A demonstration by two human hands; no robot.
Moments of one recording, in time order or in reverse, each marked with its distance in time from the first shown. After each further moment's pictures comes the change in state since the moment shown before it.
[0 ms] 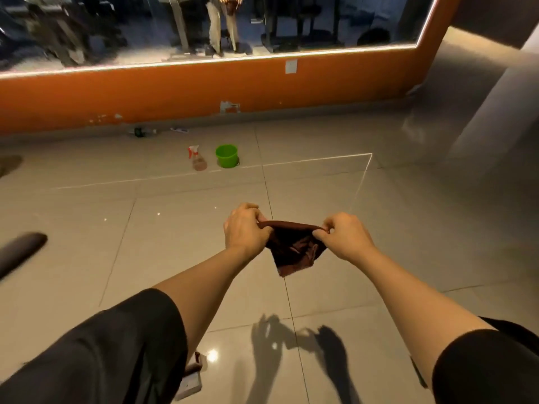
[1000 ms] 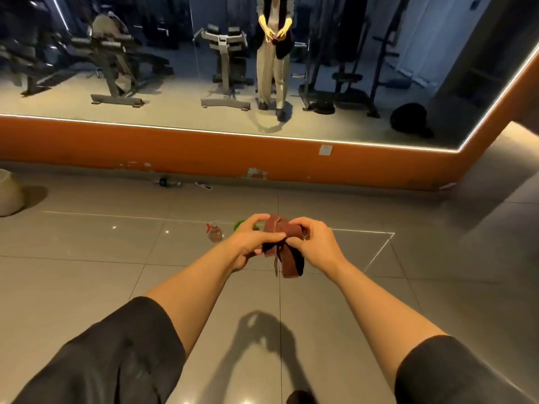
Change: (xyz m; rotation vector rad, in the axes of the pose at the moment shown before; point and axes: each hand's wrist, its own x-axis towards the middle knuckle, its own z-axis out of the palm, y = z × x) left_hand 0.386 0.108 -0.220 -0.877 -0.304 -0.375; right_hand 0.328 -0.288 -0.199 0.438 -0.106 -0.283
